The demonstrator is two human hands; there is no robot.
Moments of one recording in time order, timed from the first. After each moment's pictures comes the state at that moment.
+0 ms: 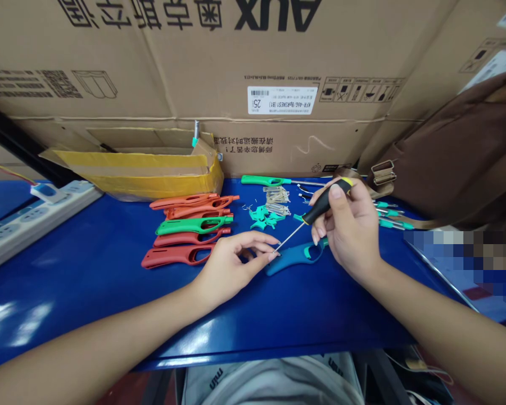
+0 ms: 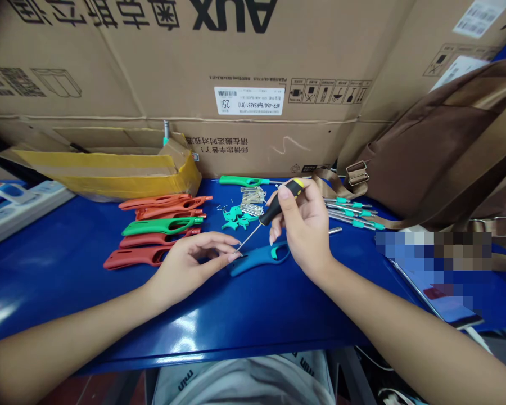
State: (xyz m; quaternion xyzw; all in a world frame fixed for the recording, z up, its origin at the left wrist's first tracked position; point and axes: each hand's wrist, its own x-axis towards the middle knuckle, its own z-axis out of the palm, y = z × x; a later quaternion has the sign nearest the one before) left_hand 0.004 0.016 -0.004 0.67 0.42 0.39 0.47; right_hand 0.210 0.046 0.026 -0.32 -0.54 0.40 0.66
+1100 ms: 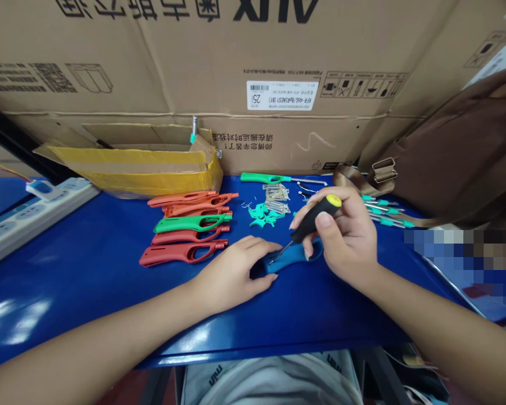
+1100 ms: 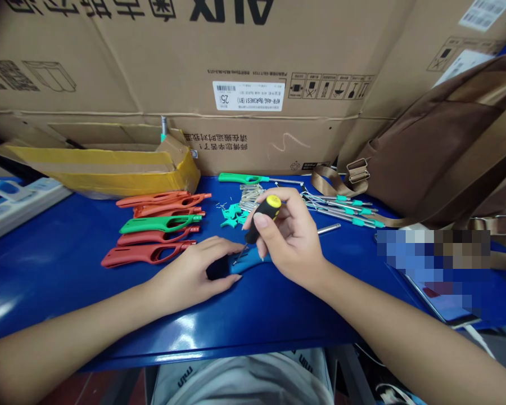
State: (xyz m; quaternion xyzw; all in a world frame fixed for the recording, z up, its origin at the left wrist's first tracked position) left_hand -0.005 0.016 -0.006 0.87 0.34 0.24 0.26; right_hand 0.207 0.023 0.028 -0.28 -0.66 0.38 0.58
